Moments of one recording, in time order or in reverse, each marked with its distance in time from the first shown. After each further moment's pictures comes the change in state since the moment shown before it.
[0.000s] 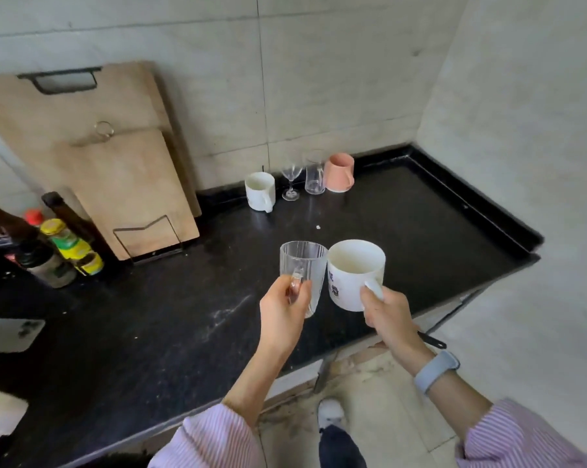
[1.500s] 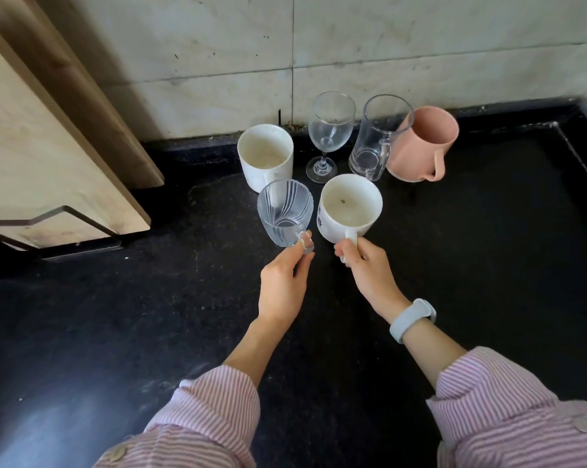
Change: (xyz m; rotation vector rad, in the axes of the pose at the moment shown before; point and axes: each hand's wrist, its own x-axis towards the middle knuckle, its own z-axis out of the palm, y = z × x) left_hand 0.249 -0.149 0.121 0.250 0.126 0.071; right_hand 0.339 0.053 0.106 -0.182 -0.346 0.045
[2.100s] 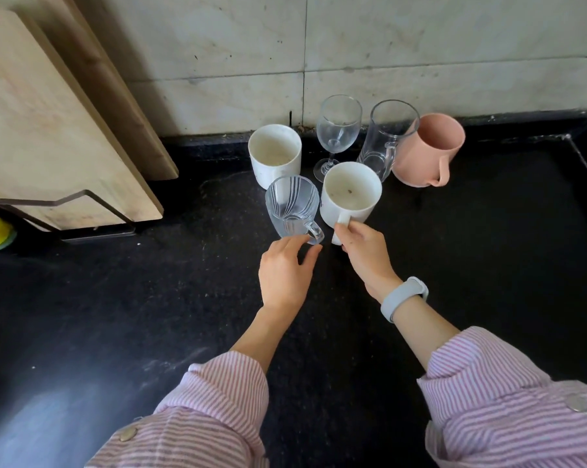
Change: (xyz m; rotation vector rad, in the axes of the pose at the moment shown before) left_hand 0.000 0.009 0.005 0.270 0.037 -0.150; right_hand 0.010 -0.024 0.001 -0.038 0.028 0.021
